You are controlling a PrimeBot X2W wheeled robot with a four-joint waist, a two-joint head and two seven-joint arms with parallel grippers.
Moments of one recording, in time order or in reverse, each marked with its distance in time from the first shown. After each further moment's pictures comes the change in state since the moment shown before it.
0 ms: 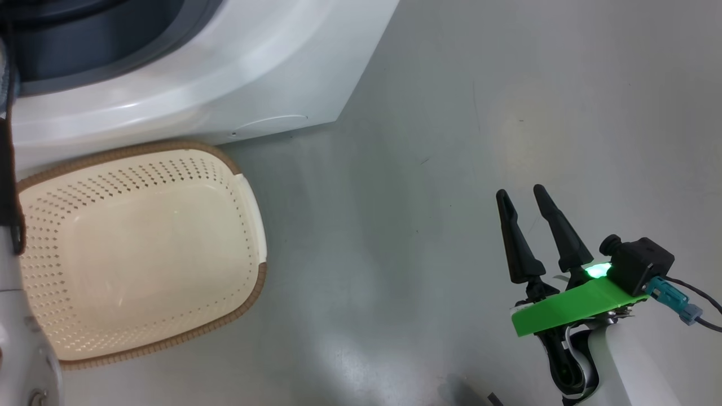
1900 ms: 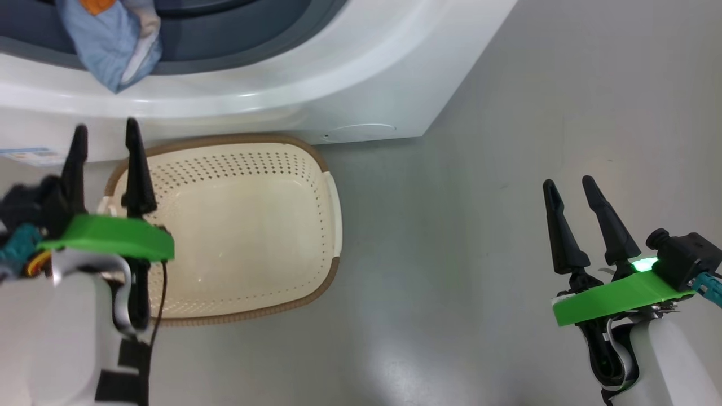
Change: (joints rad) left arm 0.646 -0.137 0.021 -0.243 0.052 0.000 -0.001; right arm 0.004 -0.071 -0.068 -0.015 -0.003 0.000 0.000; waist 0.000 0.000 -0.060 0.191
